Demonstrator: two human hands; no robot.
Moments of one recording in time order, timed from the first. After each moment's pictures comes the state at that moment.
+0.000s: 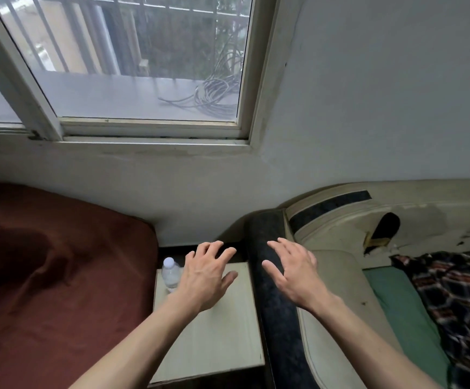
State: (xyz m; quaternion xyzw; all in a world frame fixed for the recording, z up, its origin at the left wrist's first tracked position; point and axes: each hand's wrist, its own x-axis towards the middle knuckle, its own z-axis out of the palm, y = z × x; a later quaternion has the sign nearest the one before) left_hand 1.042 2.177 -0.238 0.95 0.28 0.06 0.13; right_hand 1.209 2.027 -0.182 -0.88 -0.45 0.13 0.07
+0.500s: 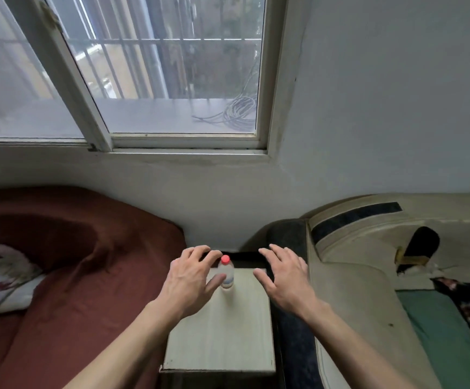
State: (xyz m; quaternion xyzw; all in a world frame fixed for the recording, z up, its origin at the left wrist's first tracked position) left_hand 0.991 2.135 -0.183 0.92 0.37 0.06 0.12; right_hand 1.189 2.007 -0.178 -0.84 -0.51 0.16 0.12
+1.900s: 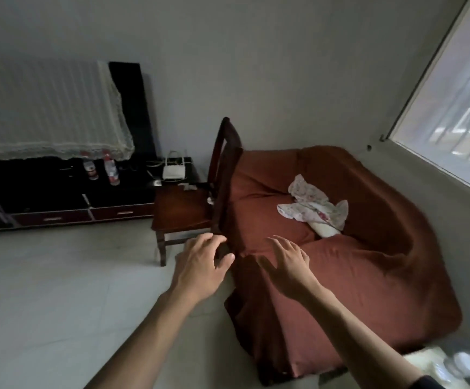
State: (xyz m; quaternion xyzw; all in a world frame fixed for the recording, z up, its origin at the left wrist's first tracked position) left_hand 0.438 1.689 -0.111 0.42 0.87 0.26 0.07; right_hand 0.585 1.845 -0.107 -0.33 -0.92 0.19 0.08
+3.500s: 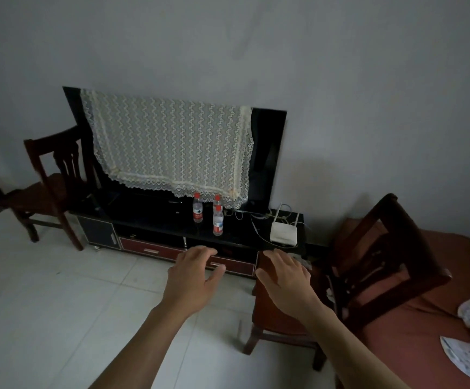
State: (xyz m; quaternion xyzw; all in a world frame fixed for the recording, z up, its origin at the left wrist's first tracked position) left_hand -0.136 1.611 -0.115 0.23 0.93 0.30 0.00; right_hand -0.052 1.822 -0.104 -0.14 -0.96 0.24 0.02
